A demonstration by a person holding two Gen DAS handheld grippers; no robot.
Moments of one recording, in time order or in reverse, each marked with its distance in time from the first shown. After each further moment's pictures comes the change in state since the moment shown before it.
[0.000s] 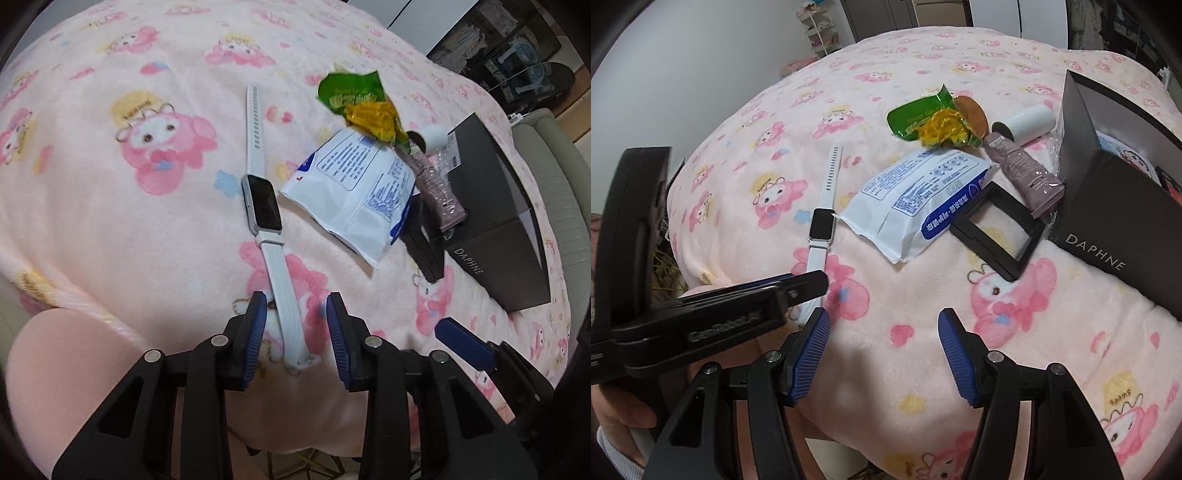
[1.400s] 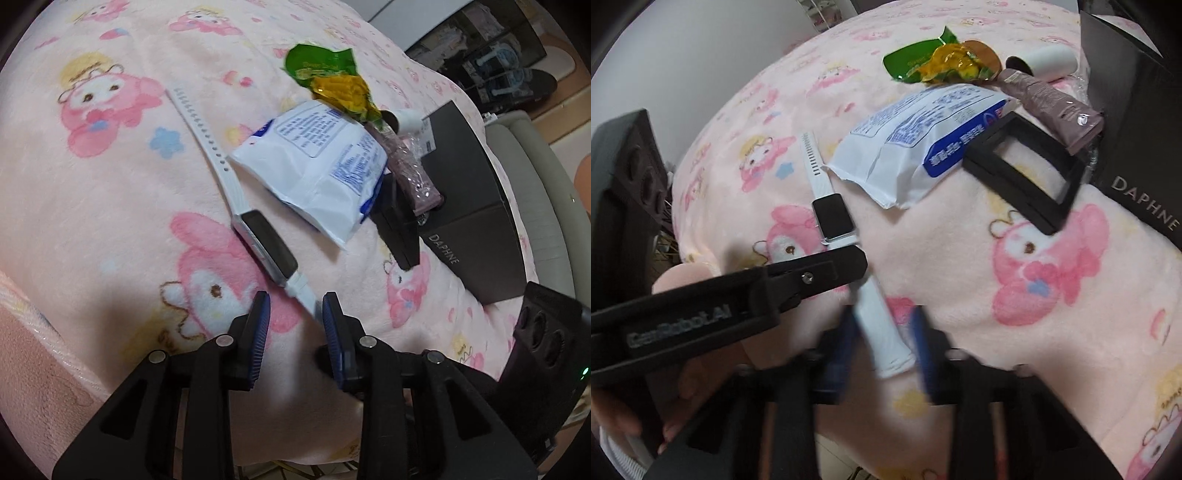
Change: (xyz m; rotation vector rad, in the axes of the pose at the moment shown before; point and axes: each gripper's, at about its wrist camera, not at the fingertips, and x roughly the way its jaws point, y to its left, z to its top) left arm 0.022 -0.012 -0.015 0.016 0.023 -0.186; right arm 0.042 -0.025 -0.019 0.044 0.088 0.116
